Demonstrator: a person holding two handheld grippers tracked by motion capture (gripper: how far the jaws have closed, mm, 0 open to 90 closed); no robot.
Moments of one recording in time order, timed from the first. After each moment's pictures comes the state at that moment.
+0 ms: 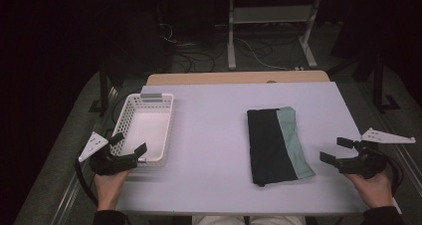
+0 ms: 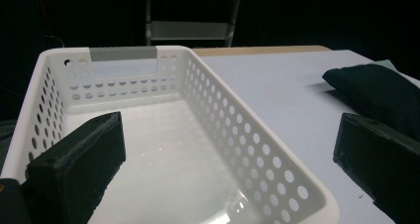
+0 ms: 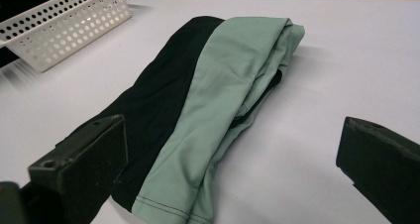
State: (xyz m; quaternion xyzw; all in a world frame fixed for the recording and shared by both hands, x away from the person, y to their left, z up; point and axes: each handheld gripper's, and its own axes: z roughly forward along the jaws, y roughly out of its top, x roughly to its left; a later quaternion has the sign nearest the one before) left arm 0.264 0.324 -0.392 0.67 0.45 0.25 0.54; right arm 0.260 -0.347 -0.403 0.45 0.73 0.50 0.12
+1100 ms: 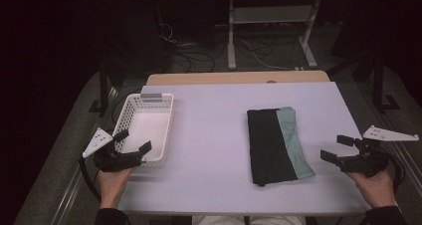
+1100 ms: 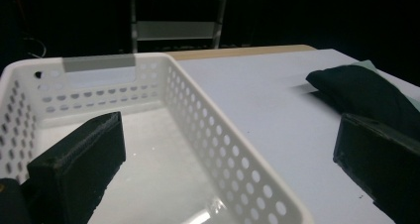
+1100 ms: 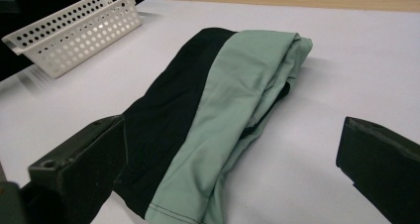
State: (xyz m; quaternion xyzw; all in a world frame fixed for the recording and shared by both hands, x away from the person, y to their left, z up) left arm 0.271 0.310 -0.383 0.68 0.43 0.24 0.55; right arm 0.261 -0.345 -0.390 0.44 0.73 0.51 0.12
